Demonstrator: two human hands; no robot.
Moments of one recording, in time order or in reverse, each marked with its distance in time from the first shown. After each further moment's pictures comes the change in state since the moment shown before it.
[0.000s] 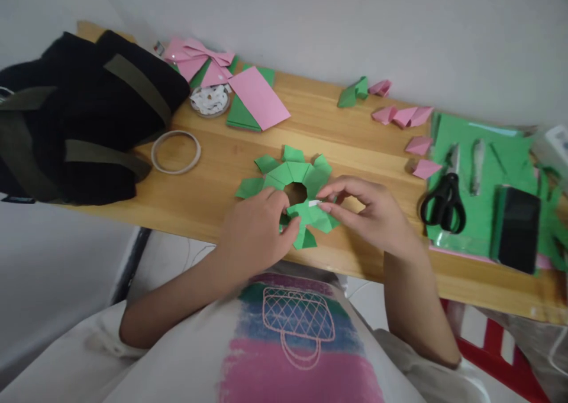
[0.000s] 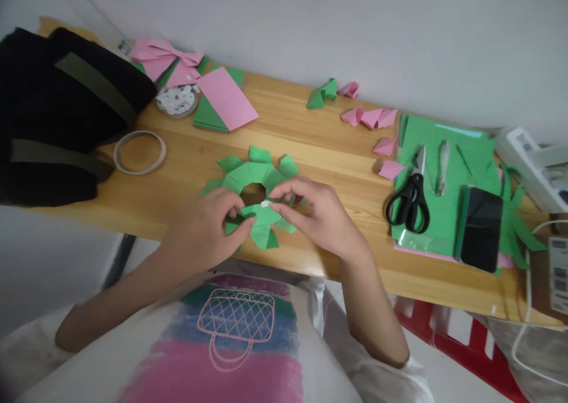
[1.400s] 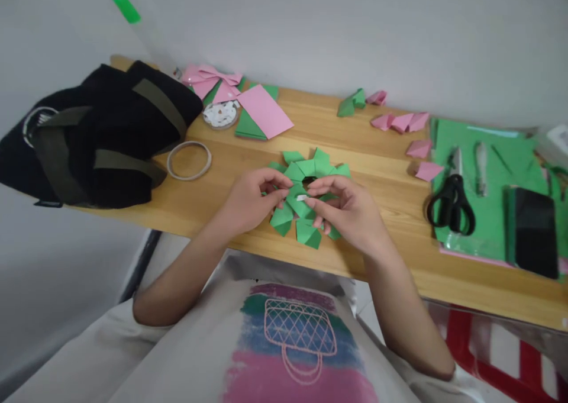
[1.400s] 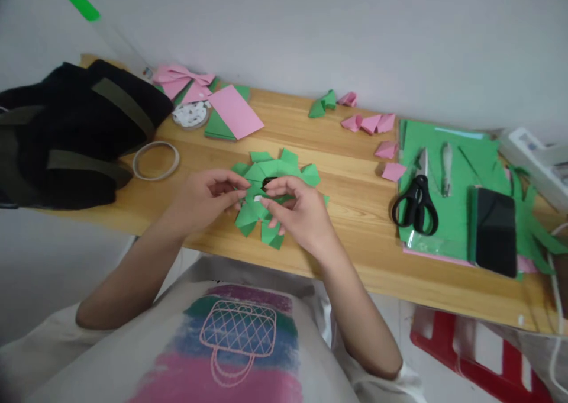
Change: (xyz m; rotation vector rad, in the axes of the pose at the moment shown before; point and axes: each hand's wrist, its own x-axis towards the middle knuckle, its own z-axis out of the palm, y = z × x) left_hand 0.034 -0.027 -0.008 -0.722 -0.070 -0.252; right_hand 0.009 -0.008 0.042 0.494 0.156 0.396
